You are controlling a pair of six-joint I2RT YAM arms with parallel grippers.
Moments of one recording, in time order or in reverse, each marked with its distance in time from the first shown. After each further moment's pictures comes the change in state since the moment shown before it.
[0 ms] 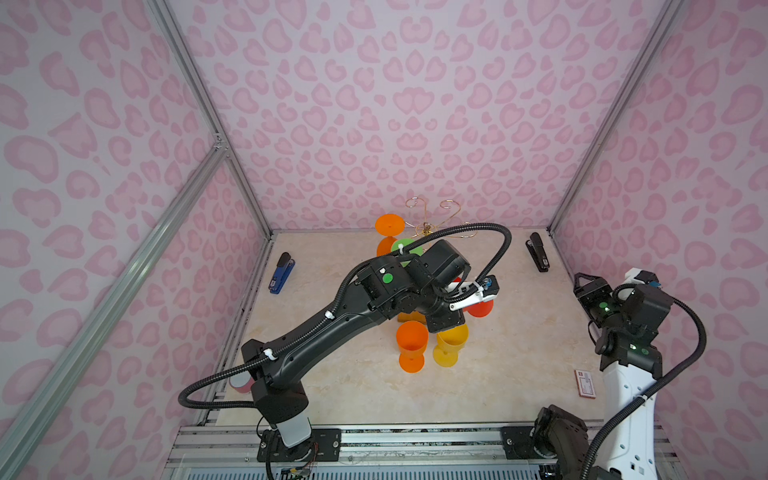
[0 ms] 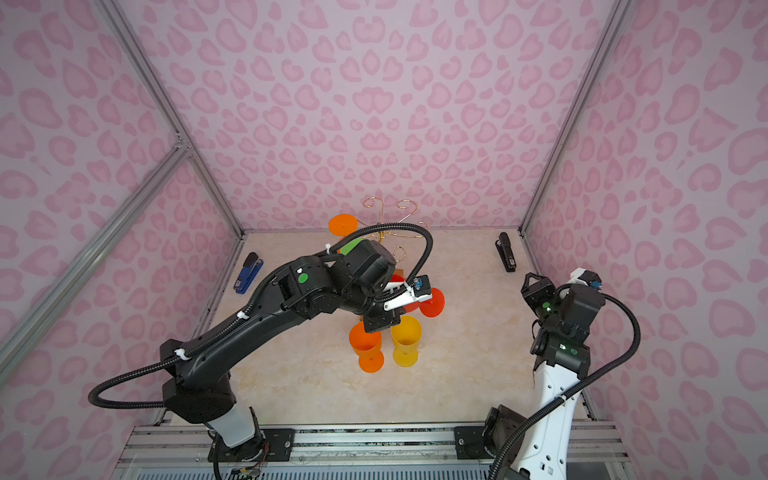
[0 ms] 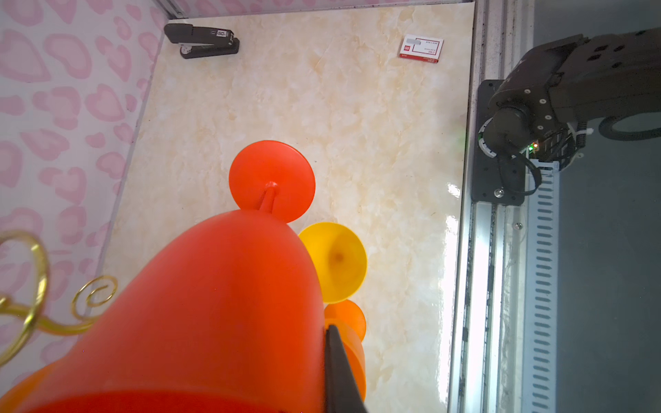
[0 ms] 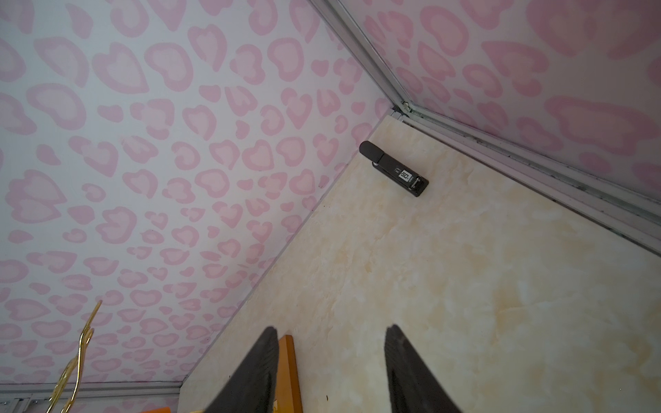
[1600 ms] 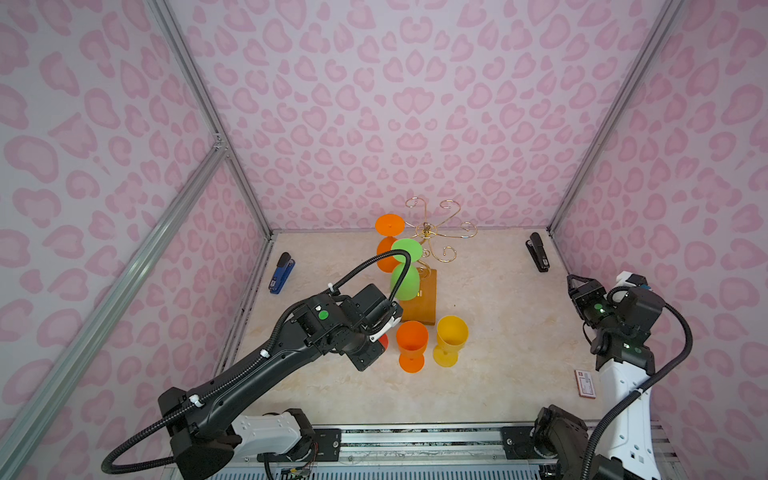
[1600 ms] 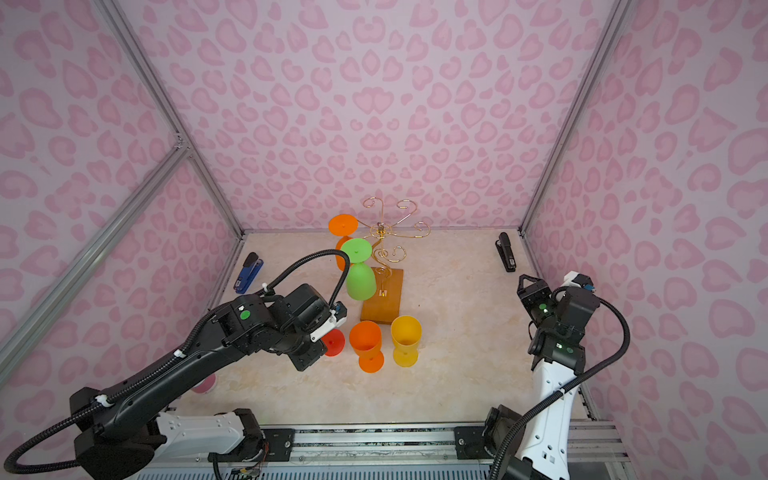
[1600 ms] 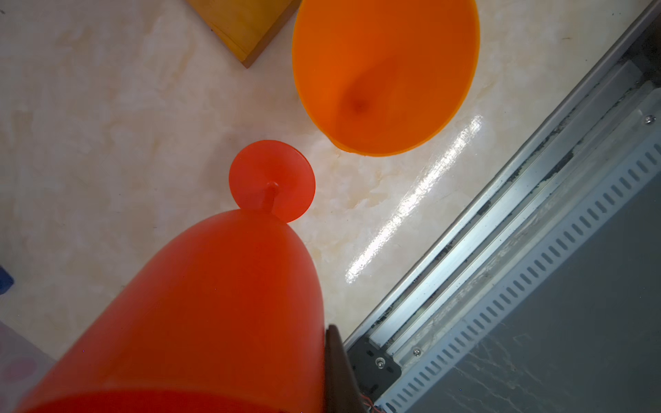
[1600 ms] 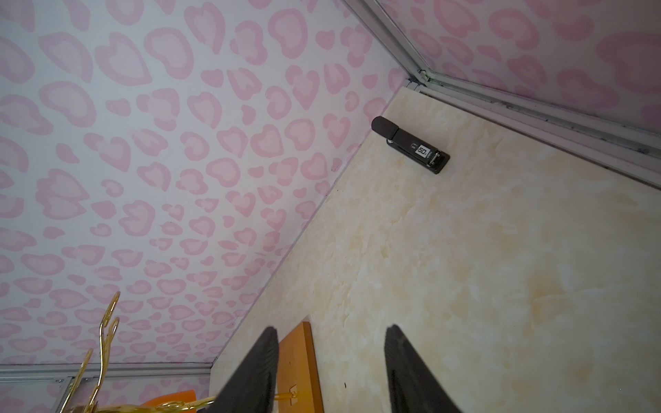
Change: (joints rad) left arm 0.218 -0.394 -0.774 -0.044 -0.027 -0.352; right arm 0.000 0.026 -0.066 0.095 -0.085 0.071
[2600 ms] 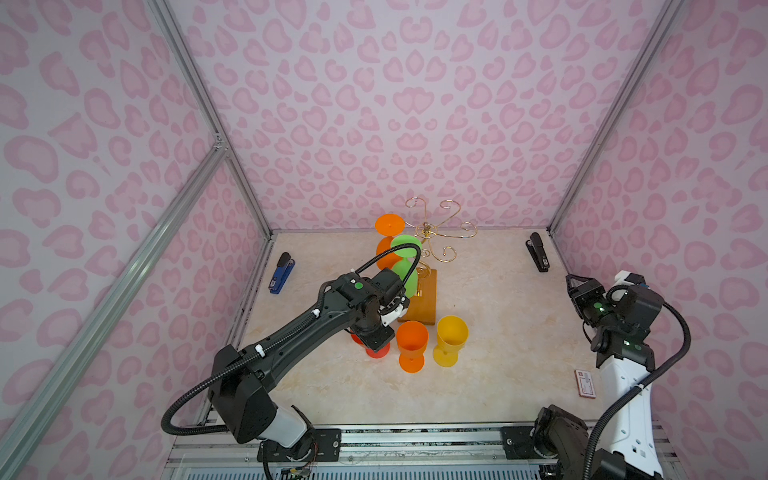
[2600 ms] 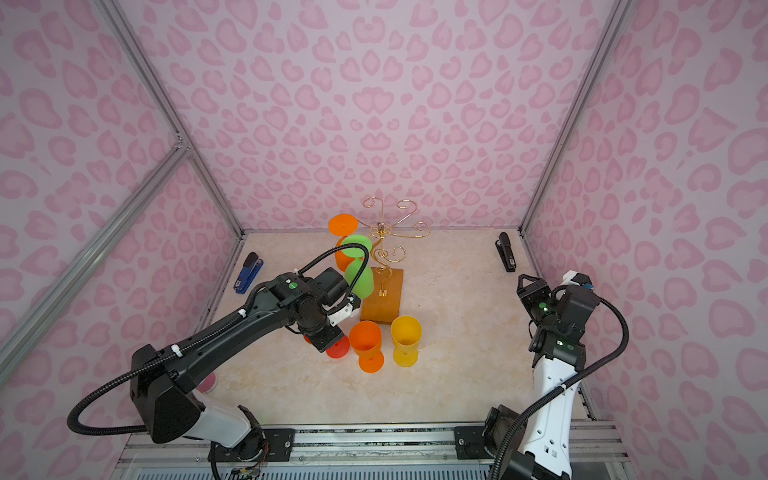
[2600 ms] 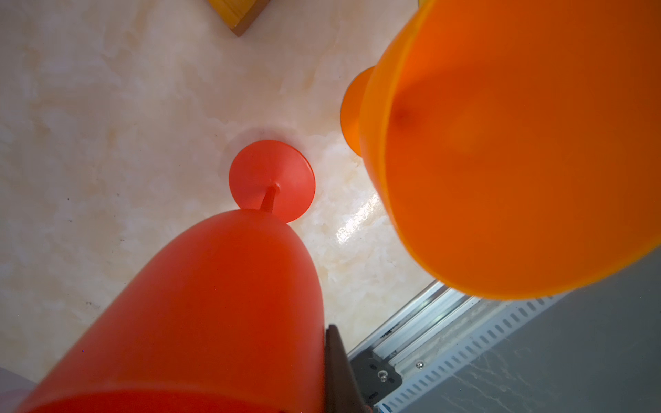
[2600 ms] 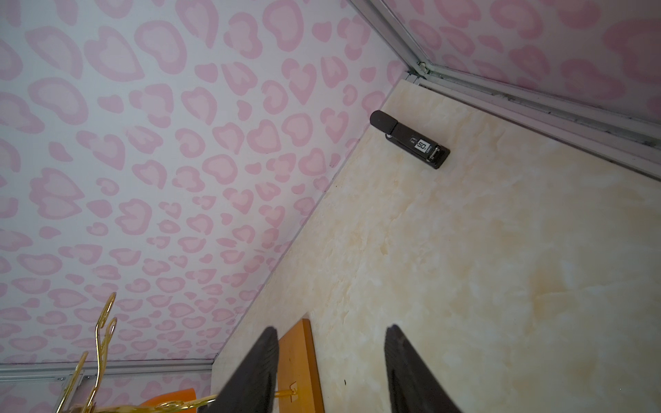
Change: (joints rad) left arm 0.103 0.249 0.072 0.001 0.021 0.040; right arm 0.000 0.025 0.007 0.000 -0.007 0.000
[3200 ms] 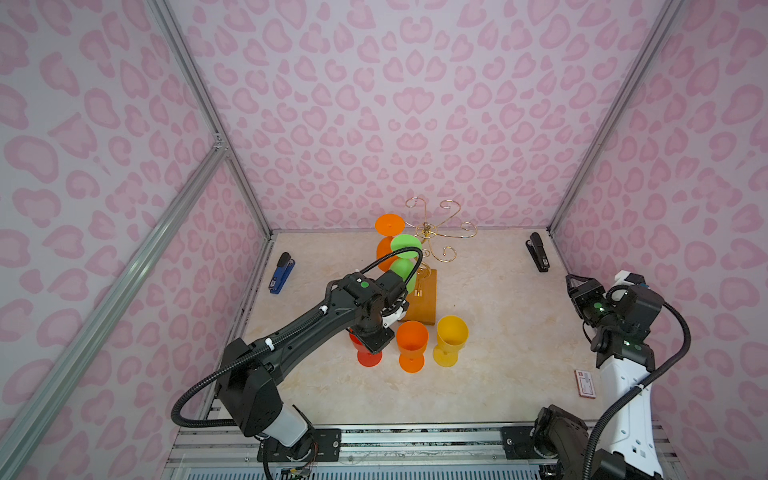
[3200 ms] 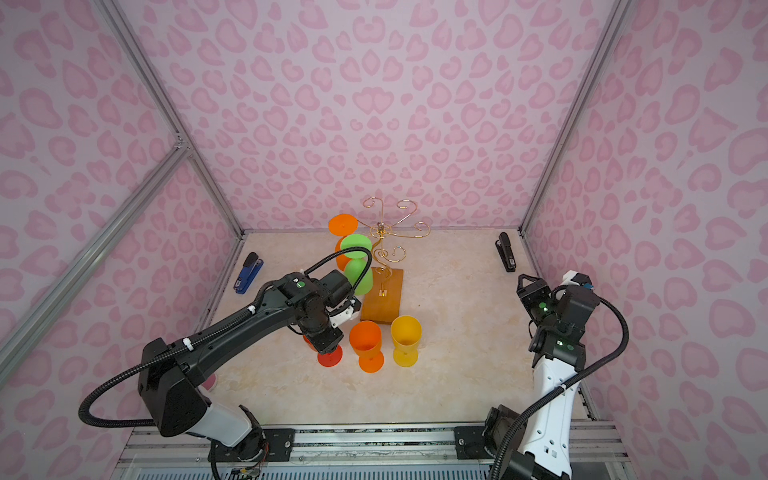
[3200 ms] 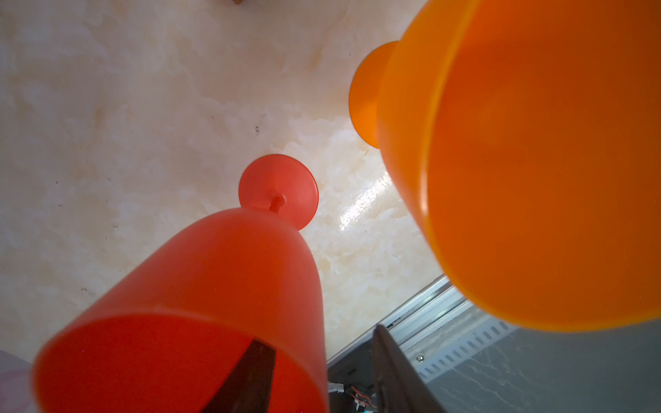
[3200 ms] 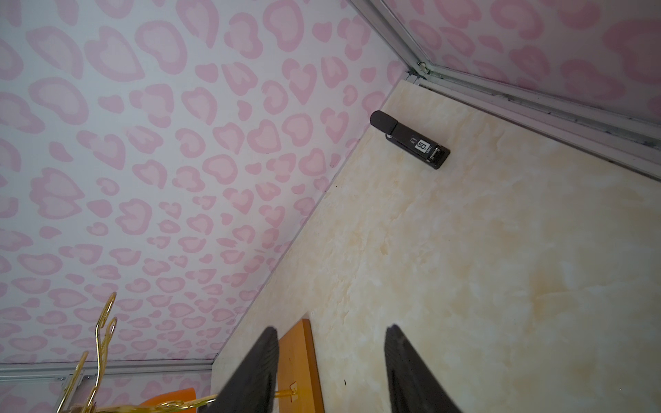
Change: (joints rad) left arm 0.000 0.028 0.010 -0.021 -0.012 -0.018; right arm 0.000 -0.001 0.000 0.000 0.000 0.000
